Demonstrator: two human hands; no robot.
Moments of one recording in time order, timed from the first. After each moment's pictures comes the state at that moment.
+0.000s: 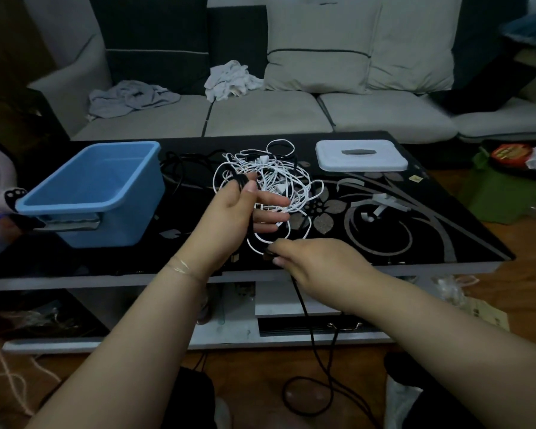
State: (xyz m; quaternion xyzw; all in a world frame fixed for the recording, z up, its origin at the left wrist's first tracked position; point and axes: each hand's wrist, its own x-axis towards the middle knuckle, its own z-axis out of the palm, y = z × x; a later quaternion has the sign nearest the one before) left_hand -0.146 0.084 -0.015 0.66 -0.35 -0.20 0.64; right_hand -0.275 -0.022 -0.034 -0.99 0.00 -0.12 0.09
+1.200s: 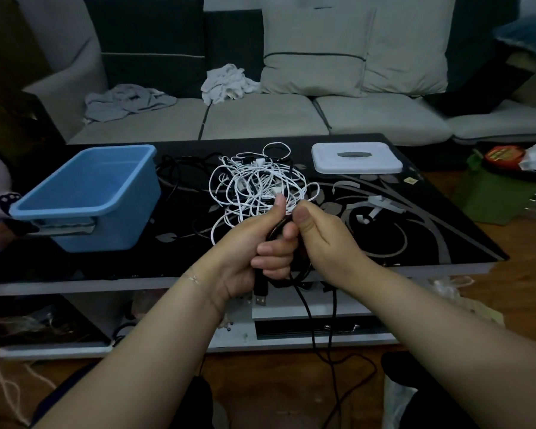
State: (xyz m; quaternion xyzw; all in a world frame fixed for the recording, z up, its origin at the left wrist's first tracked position) left_hand -0.177 0.078 -0.011 0.45 -0.26 -0.56 0.64; right_hand -0.260 -0.040 -0.040 -0.85 0.06 -0.28 0.44
